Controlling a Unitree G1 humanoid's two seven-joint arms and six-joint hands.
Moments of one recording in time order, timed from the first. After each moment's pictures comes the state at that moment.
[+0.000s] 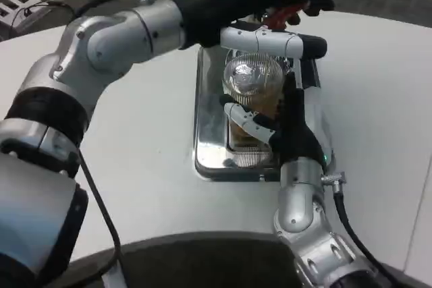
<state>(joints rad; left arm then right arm) -1.51 0.42 -0.29 1.29 0.40 -0.81 -0.45 -0.87 0.07 0.11 0.78 -0.33 -0.02 -0.54</state>
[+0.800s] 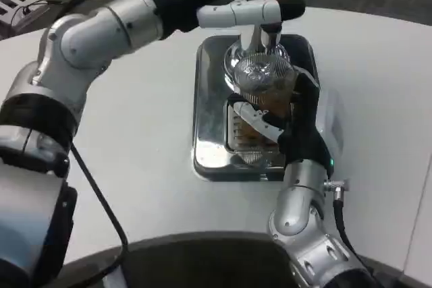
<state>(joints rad) -1.48 0.43 -0.14 1.30 0.28 -0.77 -0.52 -0.90 0.08 0.13 0.86 -0.30 -0.08 -0.73</state>
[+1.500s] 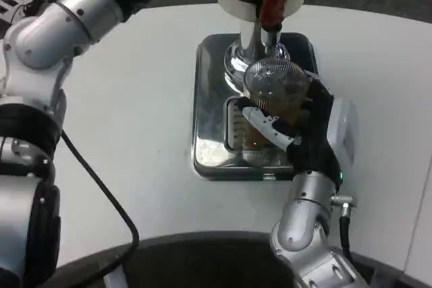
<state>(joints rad) -1.44 0.45 0.07 1.29 0.10 -0.77 -0.59 -0.78 0.08 0.16 0.70 -0.30 -0.04 -0.78</state>
